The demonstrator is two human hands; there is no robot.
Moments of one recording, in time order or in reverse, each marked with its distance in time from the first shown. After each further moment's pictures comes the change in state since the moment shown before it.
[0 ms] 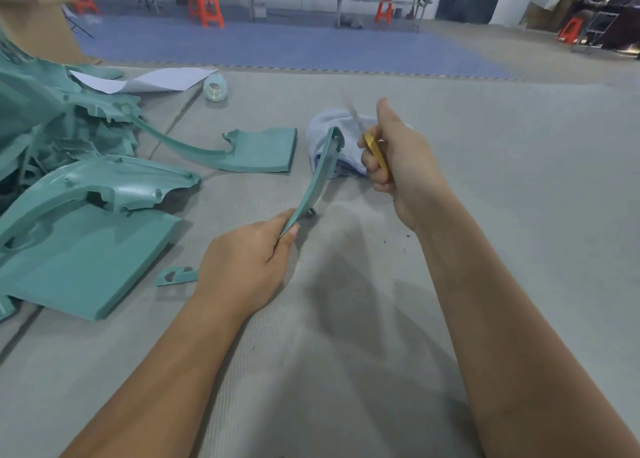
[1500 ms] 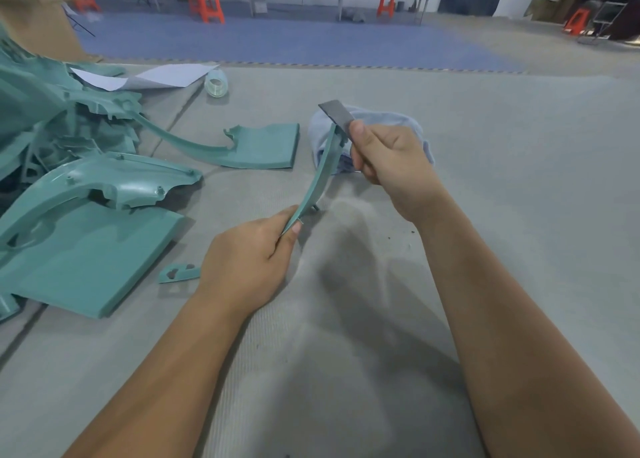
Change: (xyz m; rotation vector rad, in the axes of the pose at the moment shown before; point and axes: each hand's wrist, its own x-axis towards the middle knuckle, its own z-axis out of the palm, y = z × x) left_hand 0.001 -0.002 -0.002 -0.028 -0.006 -0.007; right_hand 0.018 0.029 -0.004 -0.160 -0.208 -0.359
